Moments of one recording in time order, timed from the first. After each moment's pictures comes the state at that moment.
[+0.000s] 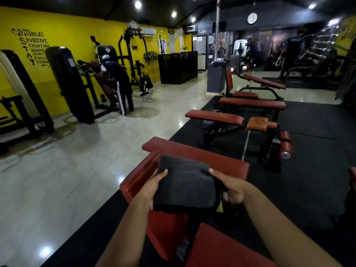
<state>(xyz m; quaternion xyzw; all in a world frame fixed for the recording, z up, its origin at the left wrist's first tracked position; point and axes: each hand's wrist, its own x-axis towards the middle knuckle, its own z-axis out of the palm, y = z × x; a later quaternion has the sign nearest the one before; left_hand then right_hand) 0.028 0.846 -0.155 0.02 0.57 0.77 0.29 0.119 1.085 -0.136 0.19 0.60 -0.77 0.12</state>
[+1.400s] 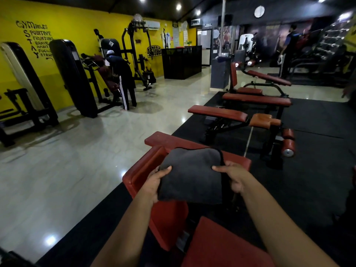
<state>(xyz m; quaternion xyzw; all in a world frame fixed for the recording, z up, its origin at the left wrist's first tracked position) 0.042 0.850 -0.156 -0.01 0.54 0.80 0.26 0.115 1.084 -0.129 0.22 0.59 -0.78 -0.03</state>
